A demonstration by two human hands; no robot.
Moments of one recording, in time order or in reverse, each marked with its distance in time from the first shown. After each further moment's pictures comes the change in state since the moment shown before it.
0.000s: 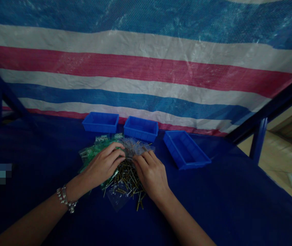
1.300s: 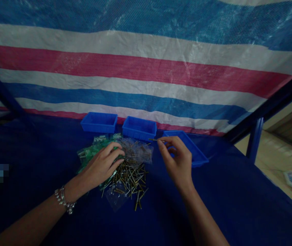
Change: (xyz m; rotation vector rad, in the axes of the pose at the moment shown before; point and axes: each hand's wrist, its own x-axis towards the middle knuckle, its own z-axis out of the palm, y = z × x) left_hand -0.001 -0.001 0.000 0.042 -0.054 -0.021; right_hand 0.014 0.035 -0.041 0.402 0.349 0.407
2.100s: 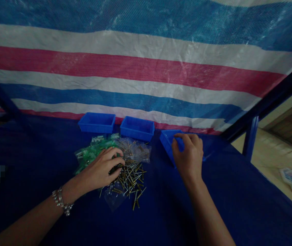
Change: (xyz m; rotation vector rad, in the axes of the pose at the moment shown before) left_hand -0.004 0.003 0.000 -0.040 -0.088 0.063; right_hand 0.013 0.041 -0.024 -0.613 0.125 -0.107
